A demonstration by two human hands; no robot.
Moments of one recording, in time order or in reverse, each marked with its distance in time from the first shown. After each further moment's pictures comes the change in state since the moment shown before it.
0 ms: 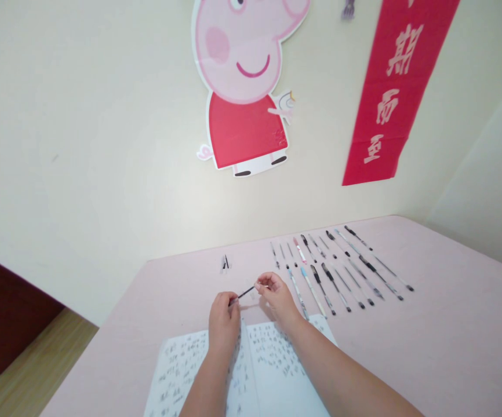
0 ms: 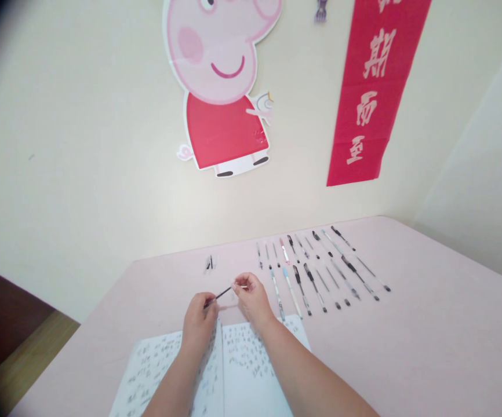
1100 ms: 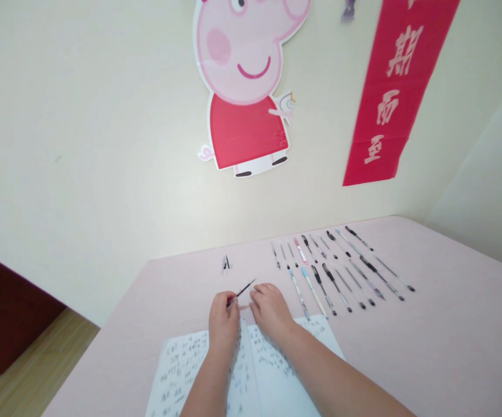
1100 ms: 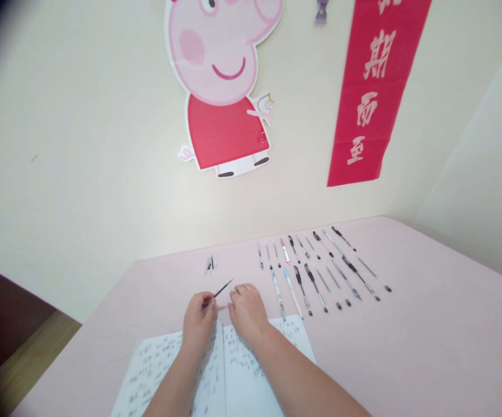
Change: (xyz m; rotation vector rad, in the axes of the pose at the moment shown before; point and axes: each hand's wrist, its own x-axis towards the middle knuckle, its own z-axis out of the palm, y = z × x) left_hand 0.001 -0.003 0.001 -0.059 0.071 -0.070; right_hand -0.018 -0.004 0.004 -1.221 -0.325 -0.340
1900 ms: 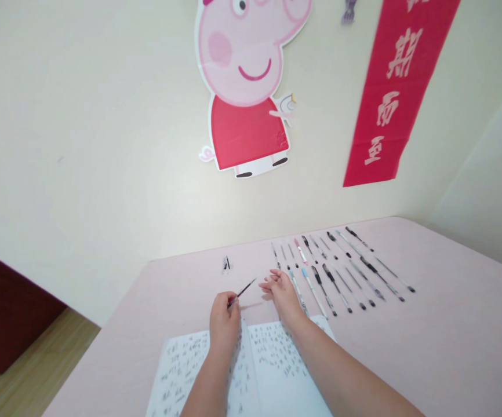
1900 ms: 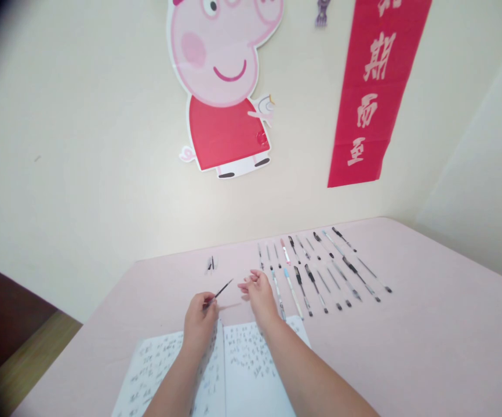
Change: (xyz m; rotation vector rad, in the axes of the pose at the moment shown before) left_hand 0.000 0.001 0.000 -0.002 -0.015 -0.015; right_hand 0.017 0.030 0.016 1.269 0.426 0.553
